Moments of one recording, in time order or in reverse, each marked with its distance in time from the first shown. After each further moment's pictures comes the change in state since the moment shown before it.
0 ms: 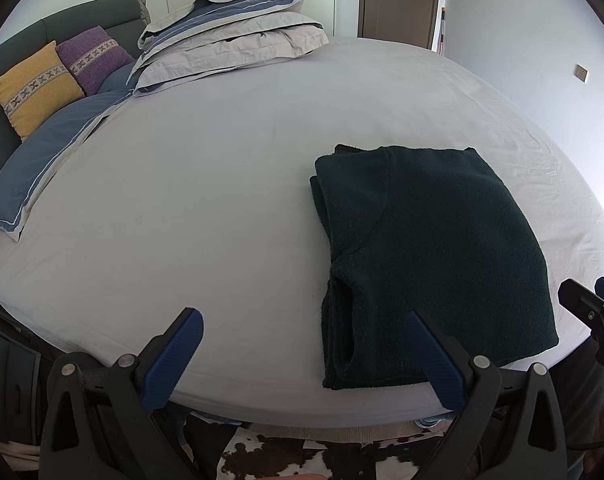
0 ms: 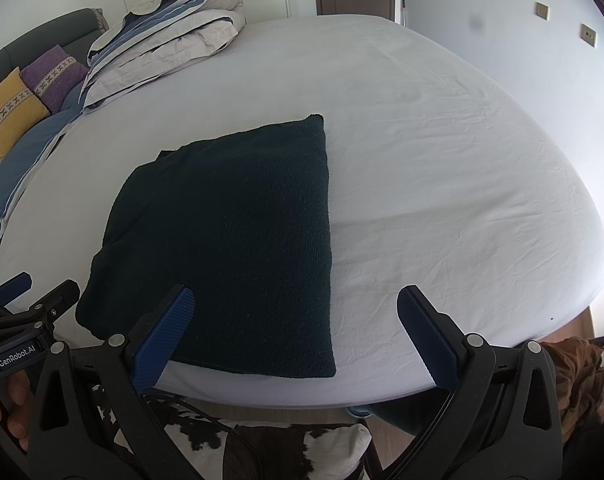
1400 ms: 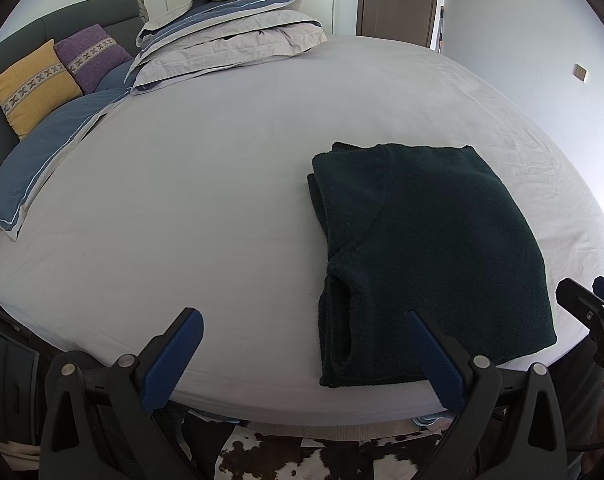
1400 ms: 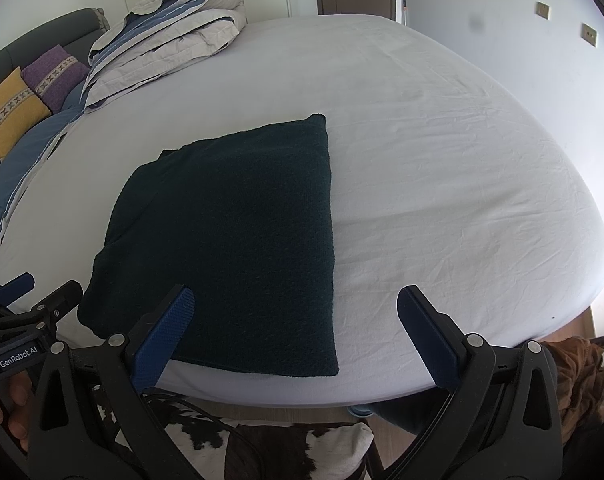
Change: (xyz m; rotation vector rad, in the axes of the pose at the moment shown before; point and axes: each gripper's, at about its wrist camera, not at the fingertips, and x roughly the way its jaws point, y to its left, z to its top) left arm -0.001 0.005 -0.001 0.007 0.010 -0.012; right arm 0.002 -0.001 -0.001 -0.002 0.000 0.004
